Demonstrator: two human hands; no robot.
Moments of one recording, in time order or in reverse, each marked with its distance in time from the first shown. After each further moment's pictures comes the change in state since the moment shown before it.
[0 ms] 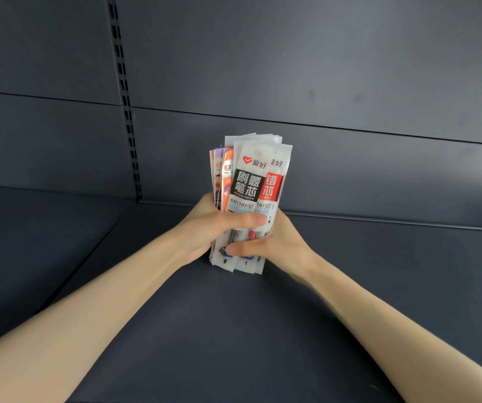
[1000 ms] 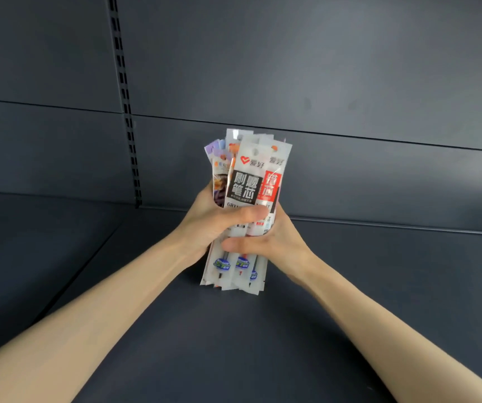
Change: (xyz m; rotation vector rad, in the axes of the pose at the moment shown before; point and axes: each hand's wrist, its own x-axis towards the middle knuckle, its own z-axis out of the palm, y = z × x) left_hand -0.002 0.008 0.004 -0.003 0.080 0.077; right_hand -0.003 -0.012 0.000 0.066 0.030 -0.067
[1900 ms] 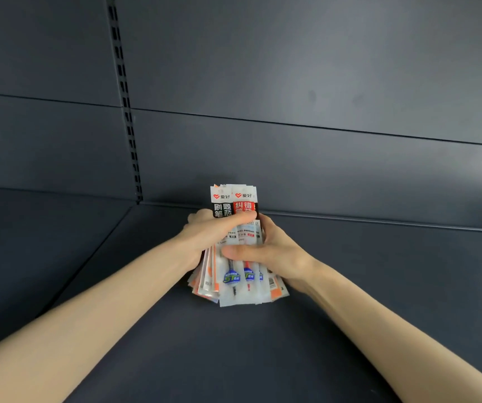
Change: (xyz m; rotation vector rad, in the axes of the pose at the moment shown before) left_hand 0.017 -0.027 -0.008 0.301 0.221 -0.555; right_hand -0.004 0.013 0.001 0.077 -0.069 0.409
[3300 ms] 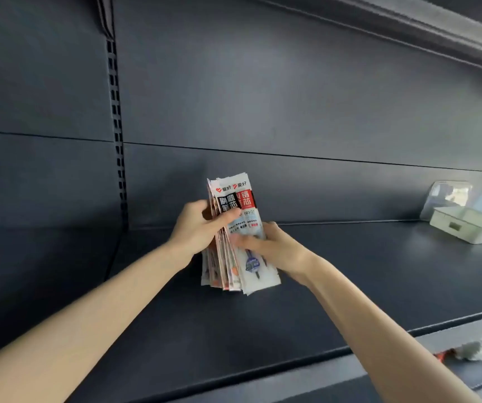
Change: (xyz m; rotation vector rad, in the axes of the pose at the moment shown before) left_hand -0.033 0.013 -0.053 -0.059 -0.084 0.513; right_hand -0.046 -0.054 0.057 -0.361 0.307 -0.004
